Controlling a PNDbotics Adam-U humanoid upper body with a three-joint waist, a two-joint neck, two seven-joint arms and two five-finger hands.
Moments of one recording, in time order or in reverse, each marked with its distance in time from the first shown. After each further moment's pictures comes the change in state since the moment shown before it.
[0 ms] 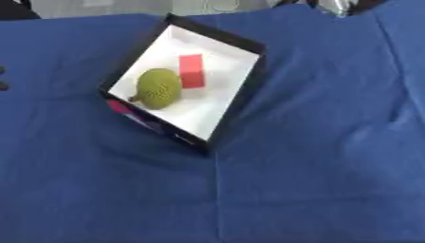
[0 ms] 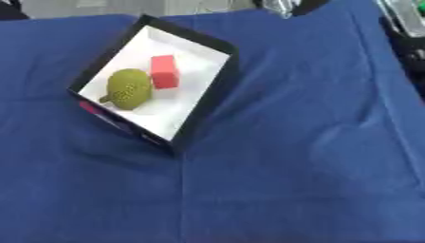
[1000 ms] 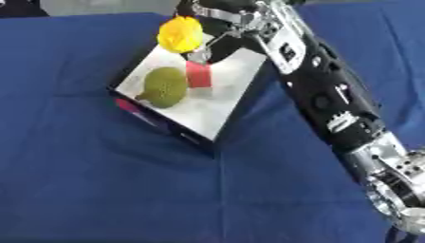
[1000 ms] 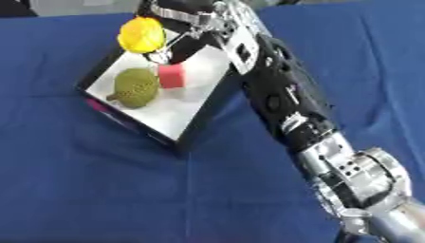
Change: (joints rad) left arm -0.005 -0.013 0.002 -0.014 0.009 0.006 0.065; right arm -0.056 0.385 -0.112 0.472 0.776 -0.232 -0.261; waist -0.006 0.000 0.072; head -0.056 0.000
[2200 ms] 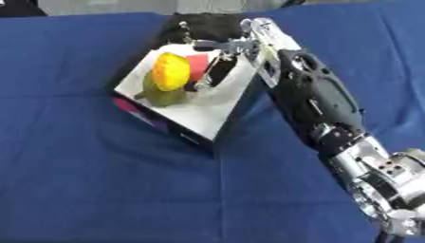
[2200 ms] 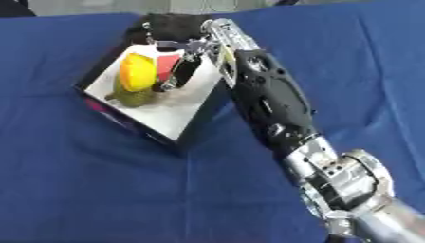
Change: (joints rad) left arm -0.002 0.000 -0.002 0.000 0.000 -0.003 -0.002; right arm -0.009 0.024 -0.032 0.042 0.186 -0.122 -0.118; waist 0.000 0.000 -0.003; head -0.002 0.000
